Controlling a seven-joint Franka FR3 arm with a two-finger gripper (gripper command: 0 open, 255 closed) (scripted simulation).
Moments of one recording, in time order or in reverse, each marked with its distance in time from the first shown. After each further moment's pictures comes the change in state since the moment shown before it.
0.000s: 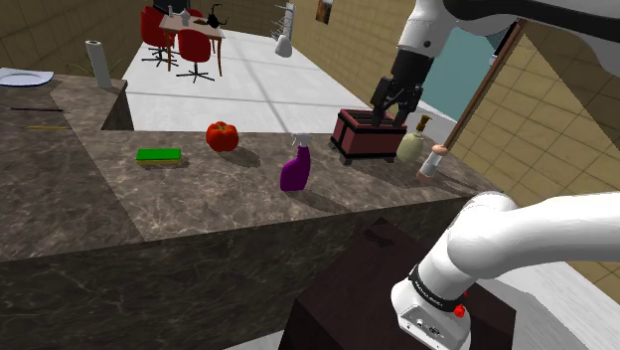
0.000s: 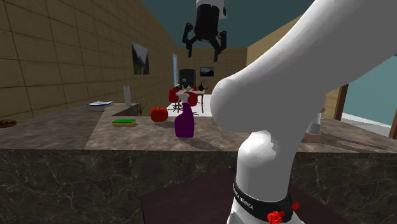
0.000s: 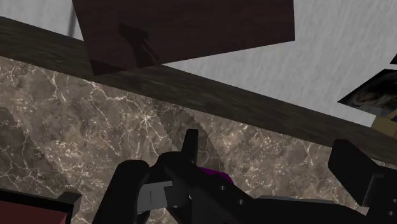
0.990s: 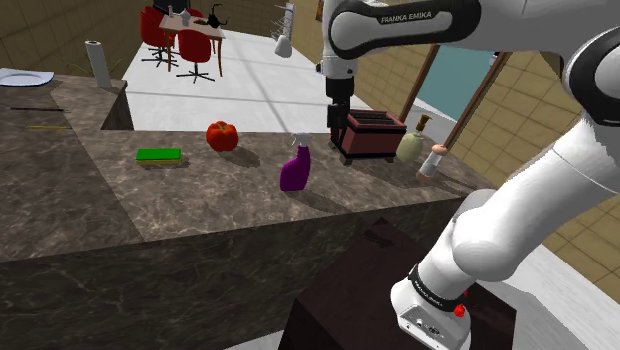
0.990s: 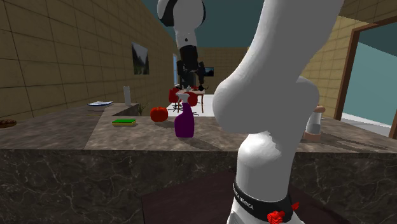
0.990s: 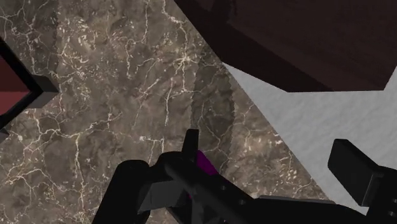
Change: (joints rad) arm 0.126 0.568 -0.032 0.237 -0.221 0.137 -0.493
